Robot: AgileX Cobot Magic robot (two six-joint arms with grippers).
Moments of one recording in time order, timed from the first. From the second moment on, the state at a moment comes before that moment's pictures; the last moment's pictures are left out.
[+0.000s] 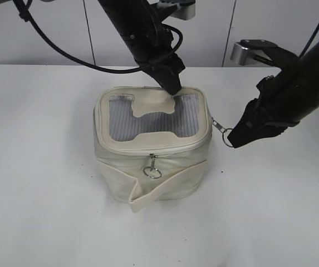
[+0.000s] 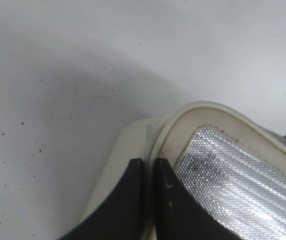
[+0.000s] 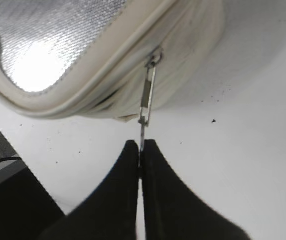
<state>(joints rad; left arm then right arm) -0.59 2.26 -2.13 -0.35 1.22 0.51 0.27 1.68 -1.07 0.61 0.88 -0.80</state>
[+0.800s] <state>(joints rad) -0.59 2.26 -2.13 -0.35 1.23 0.51 0.64 1.57 -0.97 0.65 0.74 -0.77</state>
